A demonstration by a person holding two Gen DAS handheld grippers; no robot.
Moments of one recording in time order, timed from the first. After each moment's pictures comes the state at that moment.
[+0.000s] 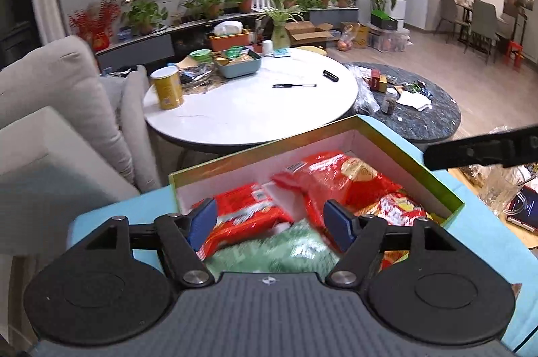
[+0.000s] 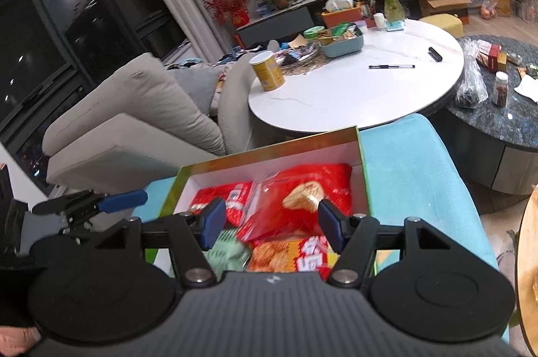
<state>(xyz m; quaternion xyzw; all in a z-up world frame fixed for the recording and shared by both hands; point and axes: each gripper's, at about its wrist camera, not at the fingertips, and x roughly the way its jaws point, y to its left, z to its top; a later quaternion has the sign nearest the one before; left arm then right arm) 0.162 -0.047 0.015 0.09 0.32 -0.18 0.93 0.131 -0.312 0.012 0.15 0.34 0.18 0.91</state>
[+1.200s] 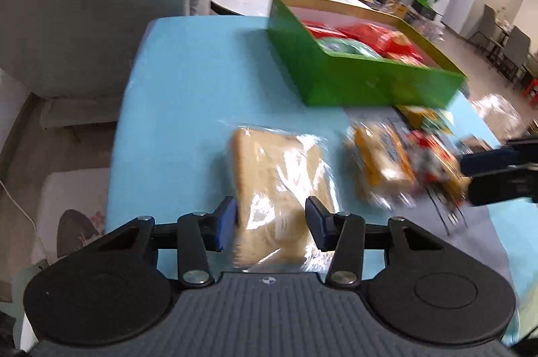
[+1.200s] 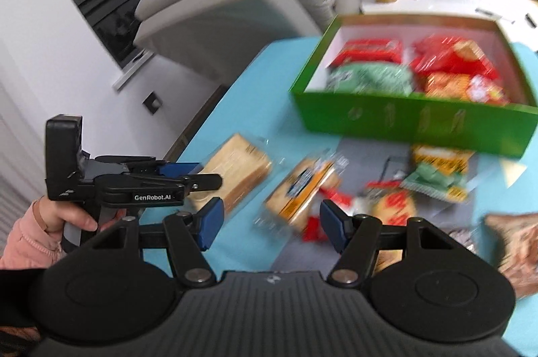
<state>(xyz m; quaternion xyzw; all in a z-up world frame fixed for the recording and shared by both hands) -0.009 0.096 -0.071 -0.03 0.42 -0.14 0.90 0.000 -0.182 -0.039 0.06 0.43 0.33 0.83</state>
